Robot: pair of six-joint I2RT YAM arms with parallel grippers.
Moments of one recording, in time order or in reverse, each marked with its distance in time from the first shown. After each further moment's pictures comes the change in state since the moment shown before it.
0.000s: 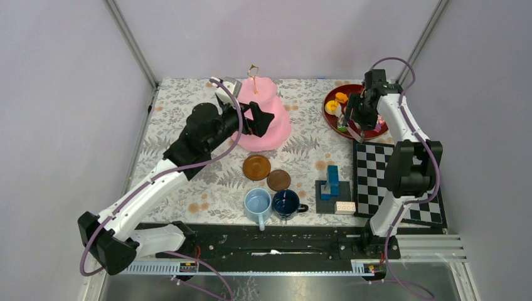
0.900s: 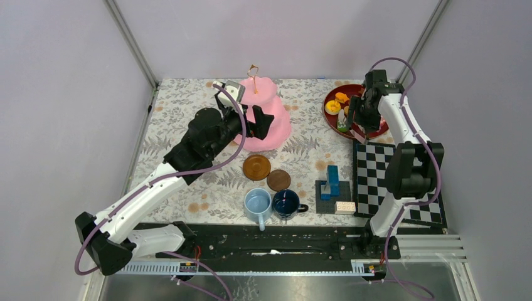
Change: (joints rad) left arm -0.109 -0.025 0.007 -0.025 -0.176 0.084; right arm 0.000 -0.035 0.002 -0.085 0.069 -0.071
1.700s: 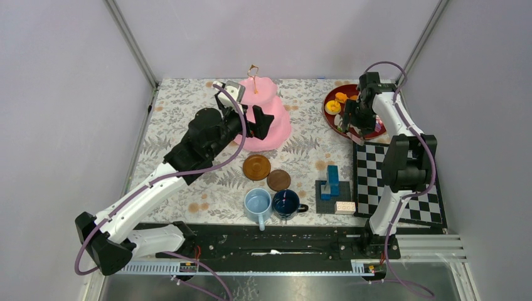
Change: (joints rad) left arm 0.000 0.000 -0.001 0.000 -0.001 0.000; right arm 0.015 0.089 0.027 -0.006 -0.003 -0.002
